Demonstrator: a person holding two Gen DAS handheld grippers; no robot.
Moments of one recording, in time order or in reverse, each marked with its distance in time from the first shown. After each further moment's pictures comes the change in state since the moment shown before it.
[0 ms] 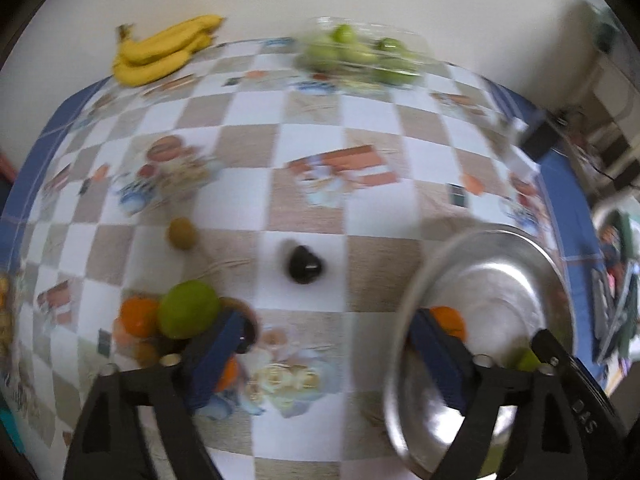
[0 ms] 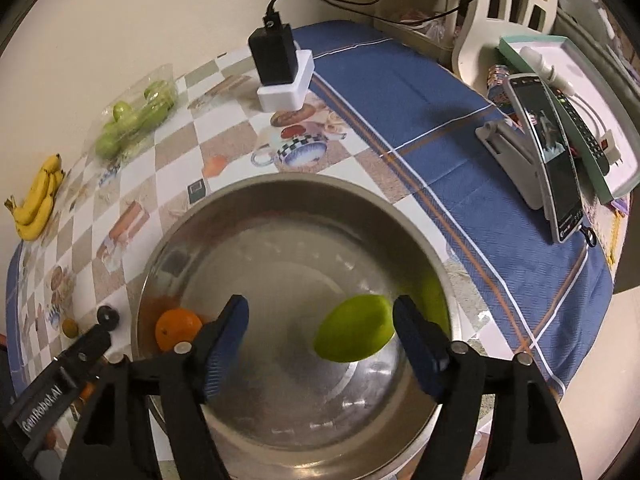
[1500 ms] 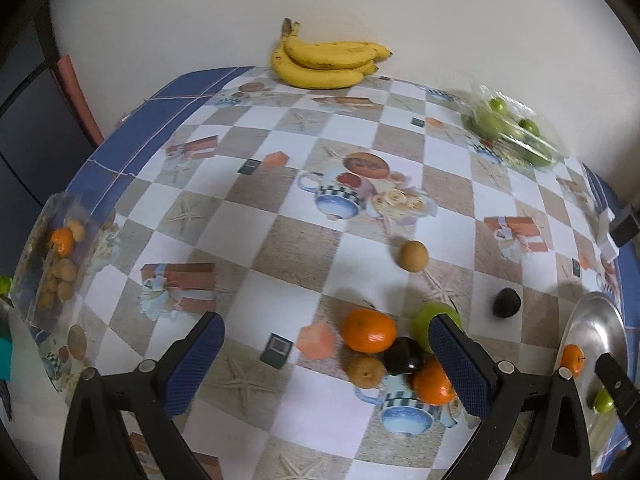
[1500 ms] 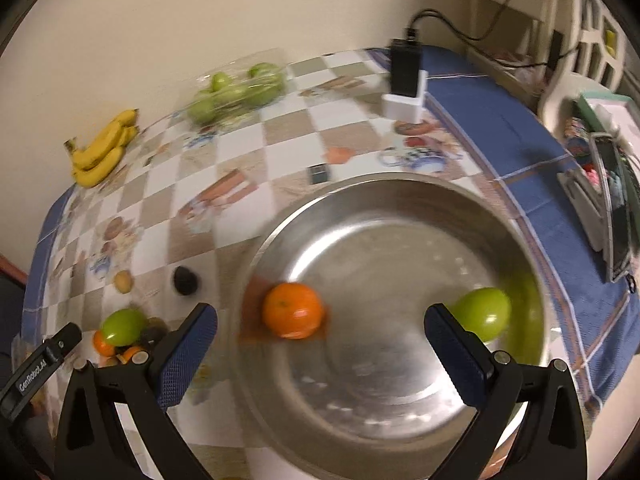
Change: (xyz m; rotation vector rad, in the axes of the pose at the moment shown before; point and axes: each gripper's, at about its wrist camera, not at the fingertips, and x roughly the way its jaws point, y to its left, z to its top) left arm -0.034 0.150 -0.023 -0.216 -0.163 0.181; right arm -0.017 0.078 -0.027 -0.215 -0.063 0.180
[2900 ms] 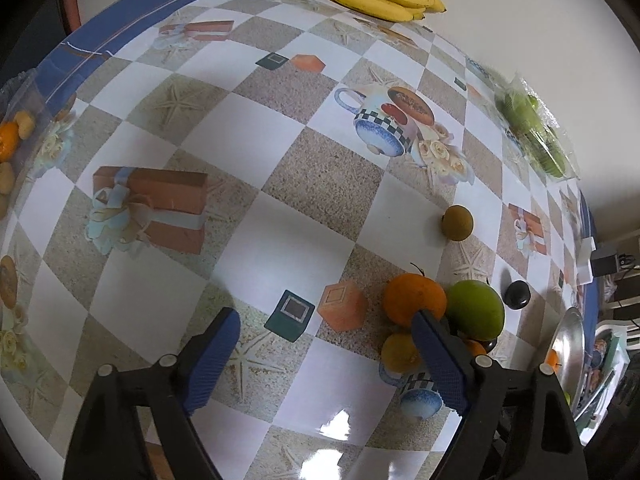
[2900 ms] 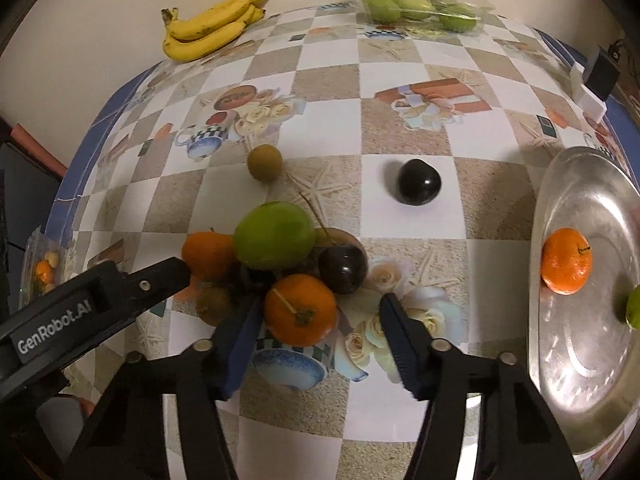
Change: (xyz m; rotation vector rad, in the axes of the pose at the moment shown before) left arm 0.058 0.051 -0.010 -0.208 0.271 -0.216; right arm 0.057 0.147 -0.055 -0.261 0.204 0.165
